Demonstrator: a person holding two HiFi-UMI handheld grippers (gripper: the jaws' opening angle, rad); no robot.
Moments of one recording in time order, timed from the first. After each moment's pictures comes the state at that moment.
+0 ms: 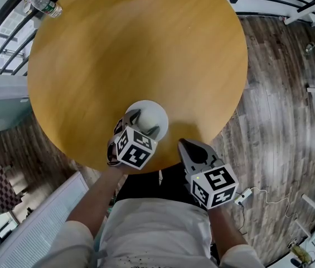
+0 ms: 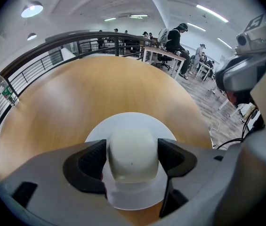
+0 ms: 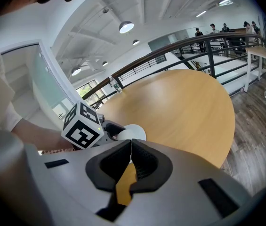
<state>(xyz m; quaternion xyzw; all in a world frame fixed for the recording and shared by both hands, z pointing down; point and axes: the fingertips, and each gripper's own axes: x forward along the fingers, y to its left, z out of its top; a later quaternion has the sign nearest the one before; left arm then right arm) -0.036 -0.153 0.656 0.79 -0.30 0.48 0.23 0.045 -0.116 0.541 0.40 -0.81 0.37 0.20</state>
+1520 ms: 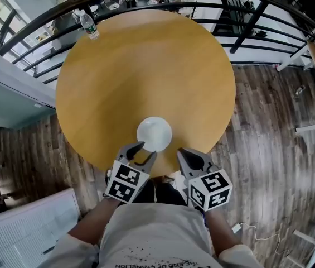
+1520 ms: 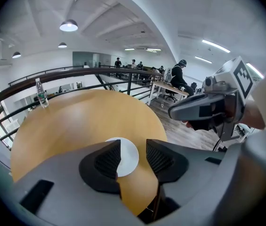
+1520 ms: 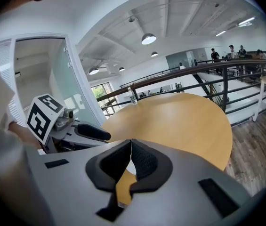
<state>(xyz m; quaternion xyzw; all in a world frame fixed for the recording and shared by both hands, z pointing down) -0.054 -0.075 0.480 0.83 -0.40 0.31 0.23 0.025 -0.081 0.444 0.37 -0.87 0.26 0.18</state>
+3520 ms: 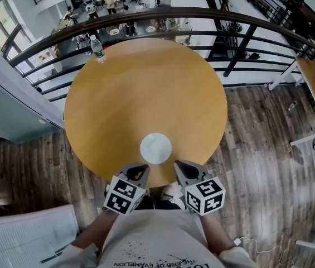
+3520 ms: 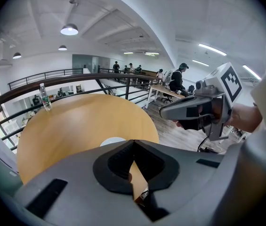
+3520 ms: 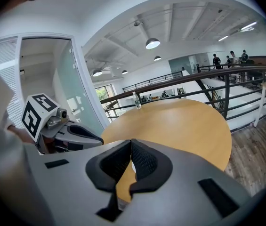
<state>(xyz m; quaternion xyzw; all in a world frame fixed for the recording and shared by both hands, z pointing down) -0.072 -0.029 0.437 0.84 -0.40 0.29 0.22 0.010 -0.052 0.408 0.37 -0.88 0.23 0.17</state>
